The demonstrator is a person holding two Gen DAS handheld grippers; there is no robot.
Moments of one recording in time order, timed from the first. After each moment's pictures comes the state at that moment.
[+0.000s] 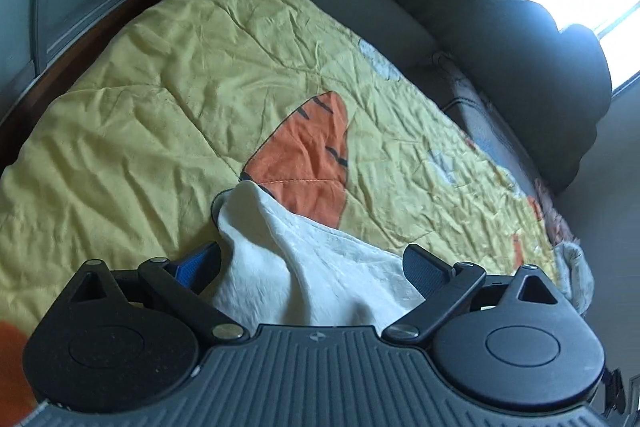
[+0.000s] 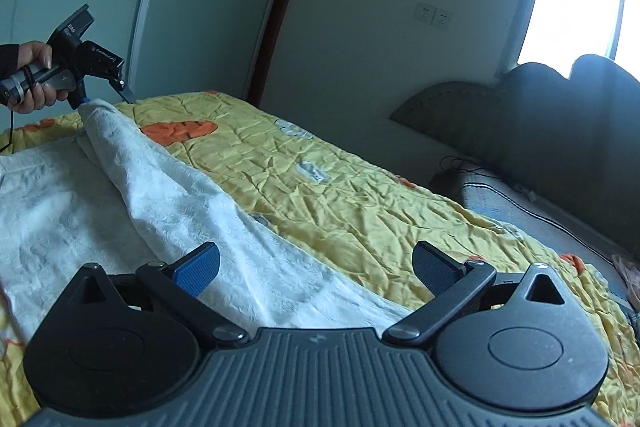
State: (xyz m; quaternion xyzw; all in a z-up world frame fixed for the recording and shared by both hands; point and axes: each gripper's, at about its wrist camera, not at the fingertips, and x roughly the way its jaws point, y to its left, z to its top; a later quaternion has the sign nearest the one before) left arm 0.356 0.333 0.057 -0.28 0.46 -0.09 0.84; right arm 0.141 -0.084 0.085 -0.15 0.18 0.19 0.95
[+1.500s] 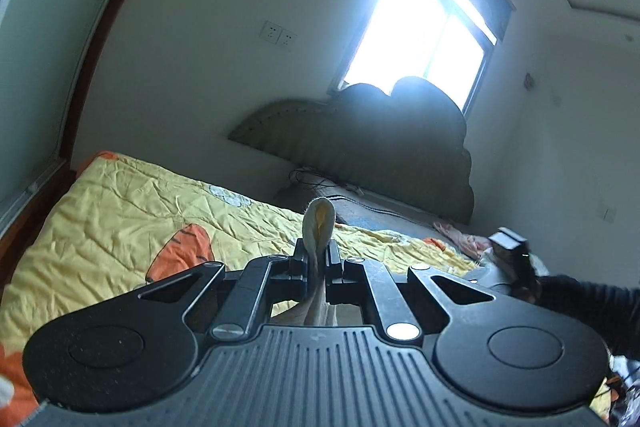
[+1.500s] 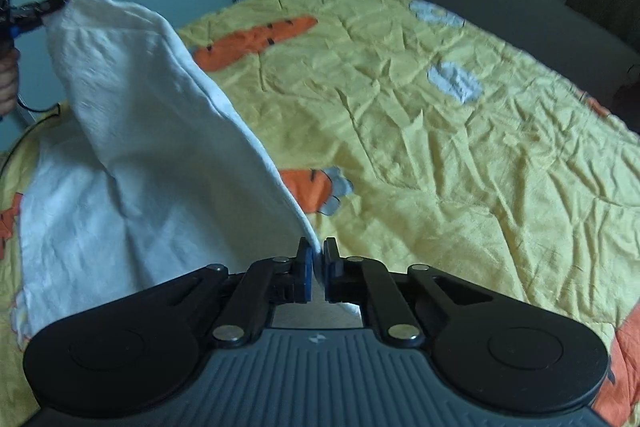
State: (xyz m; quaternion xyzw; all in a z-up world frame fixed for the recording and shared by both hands) left arm 0.199 0.316 0.120 -0.18 0.15 -0.23 0.94; right arm 0.313 -0.061 0.064 -0.12 0.37 0.43 0.82
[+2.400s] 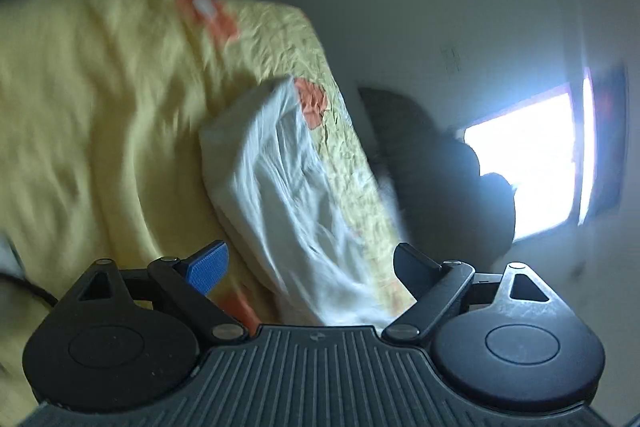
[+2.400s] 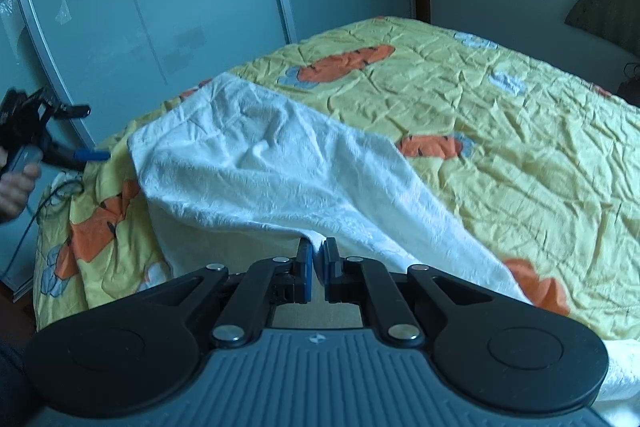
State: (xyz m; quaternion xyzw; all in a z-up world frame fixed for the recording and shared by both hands) left arm 0.014 0.336 0.018 -0.56 0.26 -0.06 0.78; right arm 0.154 -0.061 0.061 -0.05 0.33 0.44 0.84
